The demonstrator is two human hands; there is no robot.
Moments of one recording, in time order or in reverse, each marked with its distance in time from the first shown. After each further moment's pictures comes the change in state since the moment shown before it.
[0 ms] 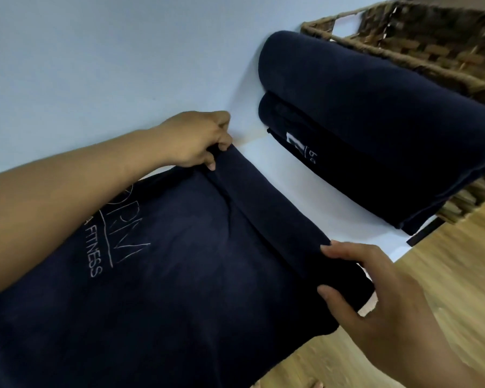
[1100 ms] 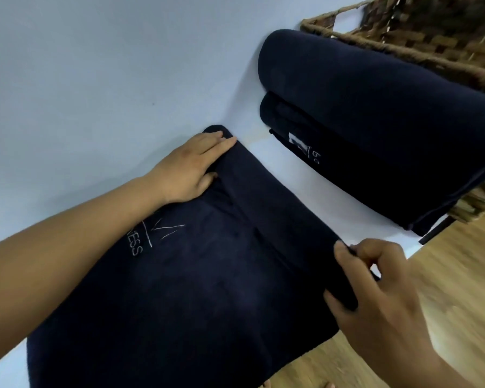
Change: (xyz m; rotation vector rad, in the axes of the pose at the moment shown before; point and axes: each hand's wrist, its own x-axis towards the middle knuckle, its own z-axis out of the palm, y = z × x) left_hand -0.025 -0.007 0.072 -0.040 0.382 0.073; right_hand 0.004 0.009 0.024 -0.442 0.235 -0.182
